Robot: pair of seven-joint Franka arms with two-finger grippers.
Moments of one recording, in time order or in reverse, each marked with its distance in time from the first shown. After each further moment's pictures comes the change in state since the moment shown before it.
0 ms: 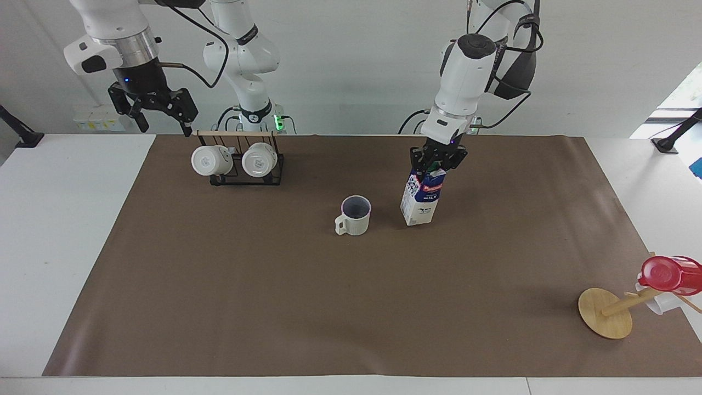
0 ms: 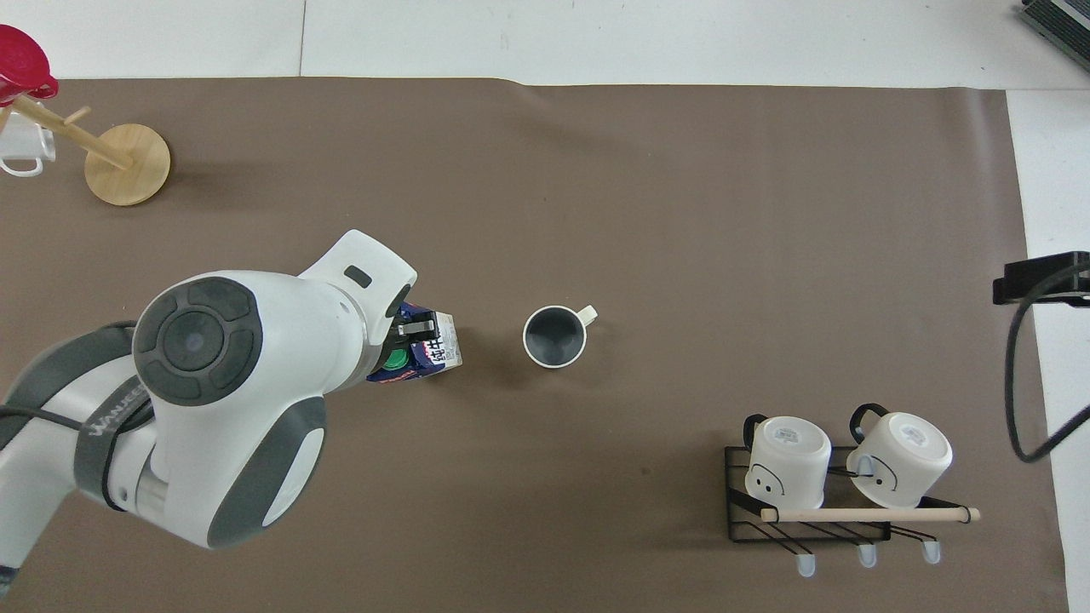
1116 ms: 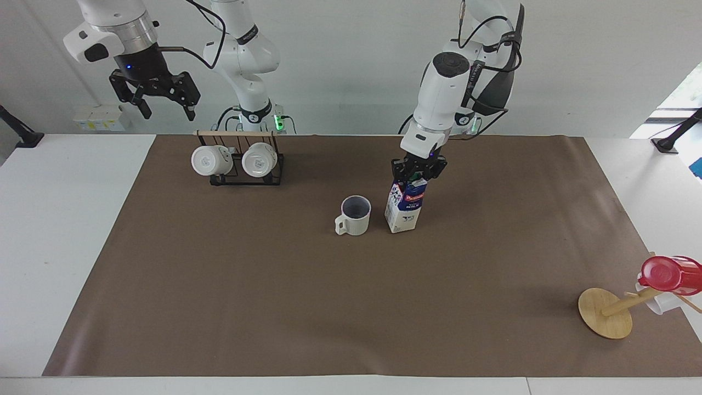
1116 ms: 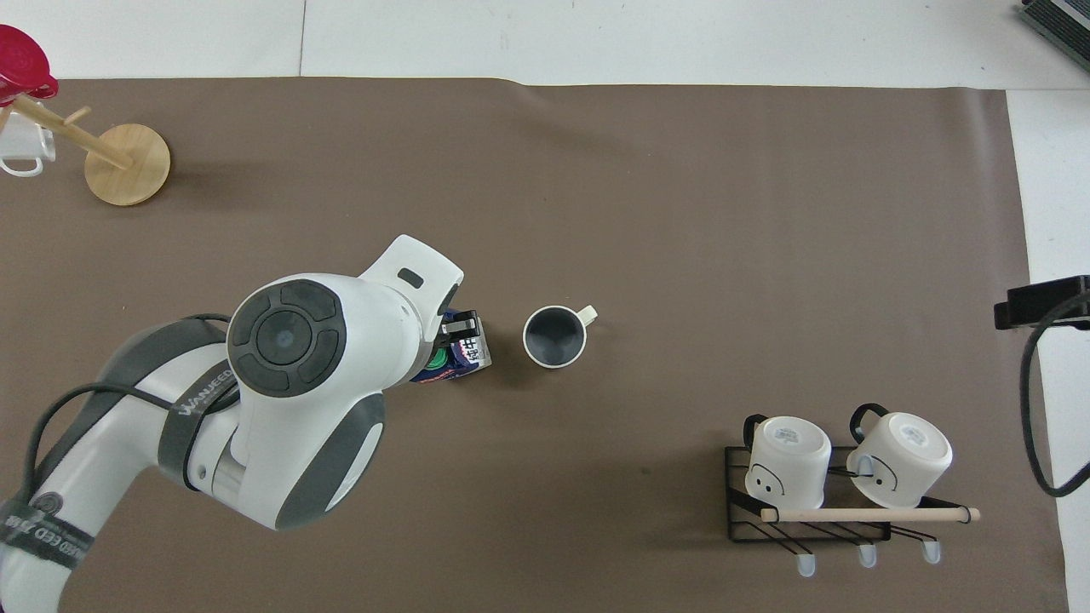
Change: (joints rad) left arm -0.050 0.071 -0.003 0.016 0.000 0.052 -0.091; right arm 0.002 -0.002 -0.004 0.002 0.025 -0.050 -0.044
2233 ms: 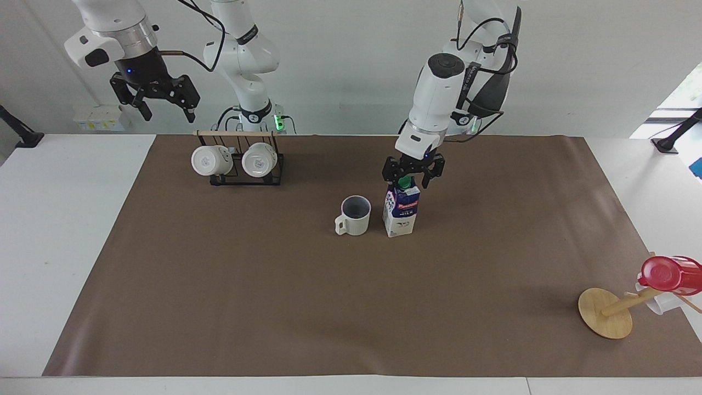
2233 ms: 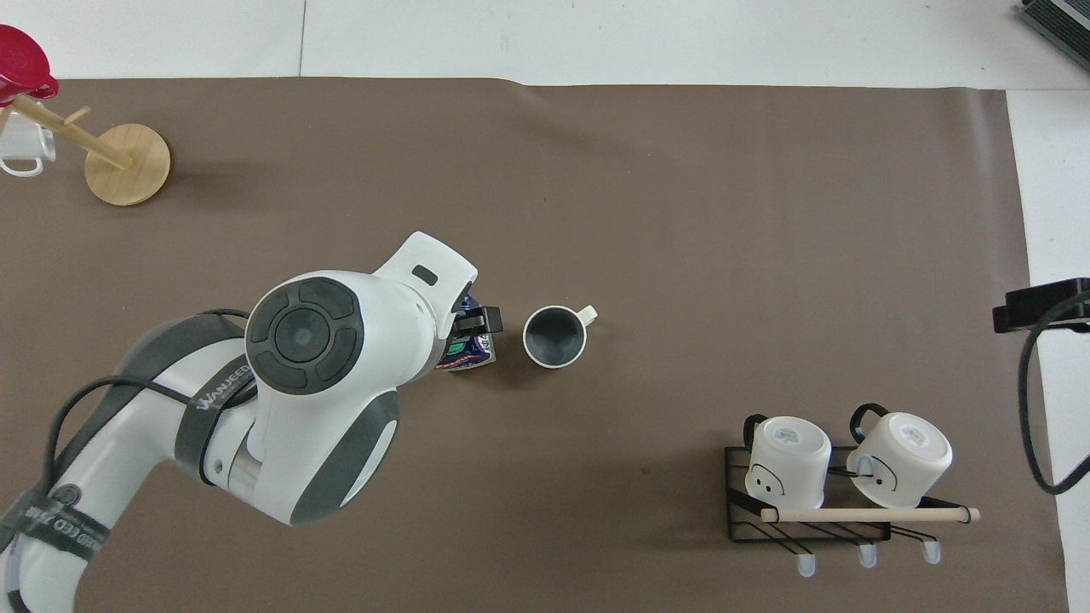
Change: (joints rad) left arm -0.015 0.018 -0.002 0.020 0.000 0.007 0.000; right arm -0.005 0.000 -0.005 -0.014 0.000 0.000 0.001
